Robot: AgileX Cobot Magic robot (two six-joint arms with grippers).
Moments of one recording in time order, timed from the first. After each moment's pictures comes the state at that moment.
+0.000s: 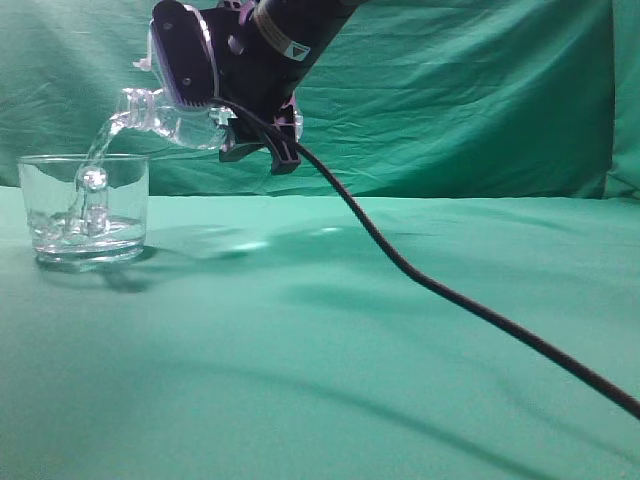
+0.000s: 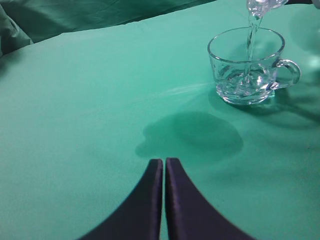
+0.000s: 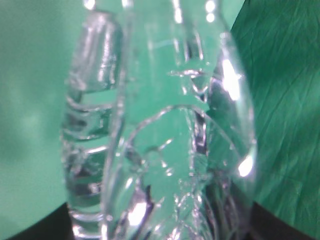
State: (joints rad) left arm -0.03 -0.01 0.02 -0.05 0.35 0.23; right arm 0.68 2.21 -1.66 -1.76 0.08 0.20
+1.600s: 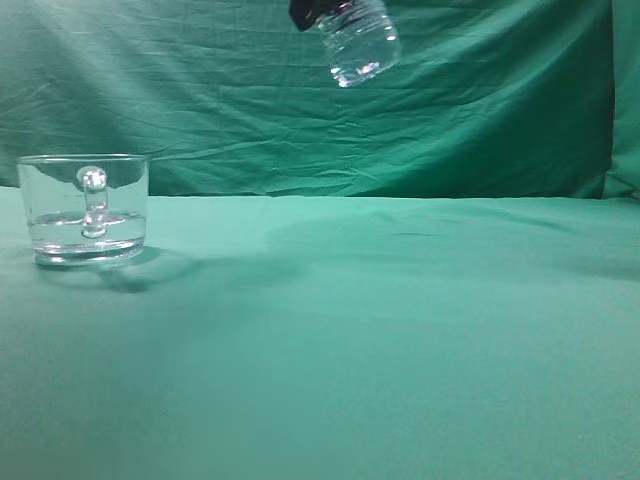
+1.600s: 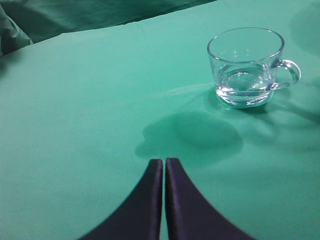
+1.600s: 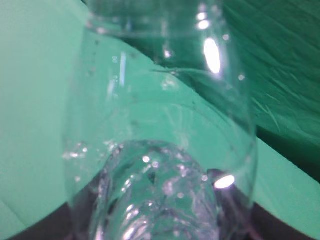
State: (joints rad) left arm -0.03 -0.01 0.02 -0.05 0.35 0.23; right arm 0.61 1.74 -1.23 -1.74 0.13 1.48
